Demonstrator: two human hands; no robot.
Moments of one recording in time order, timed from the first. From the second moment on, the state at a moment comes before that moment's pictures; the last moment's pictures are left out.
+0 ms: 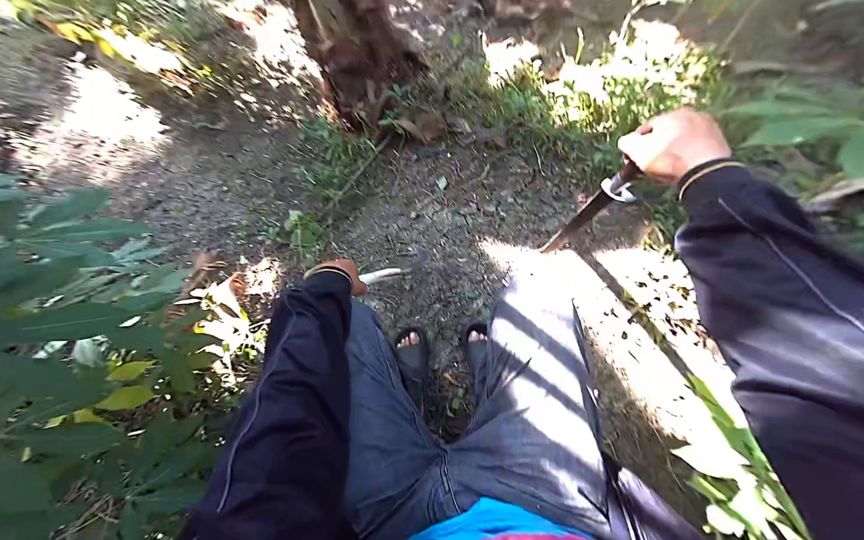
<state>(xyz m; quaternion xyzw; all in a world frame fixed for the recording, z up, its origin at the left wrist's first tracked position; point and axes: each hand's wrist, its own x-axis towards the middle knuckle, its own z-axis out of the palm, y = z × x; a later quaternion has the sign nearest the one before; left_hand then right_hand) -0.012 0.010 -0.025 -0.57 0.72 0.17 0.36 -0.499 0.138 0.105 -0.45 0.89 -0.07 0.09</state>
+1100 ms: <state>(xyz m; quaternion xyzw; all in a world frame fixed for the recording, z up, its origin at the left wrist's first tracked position) -0.008 0.021 -0.015 -0.56 0.72 0.19 0.36 -0.475 0.110 0.101 -0.46 0.88 -0.06 0.09</state>
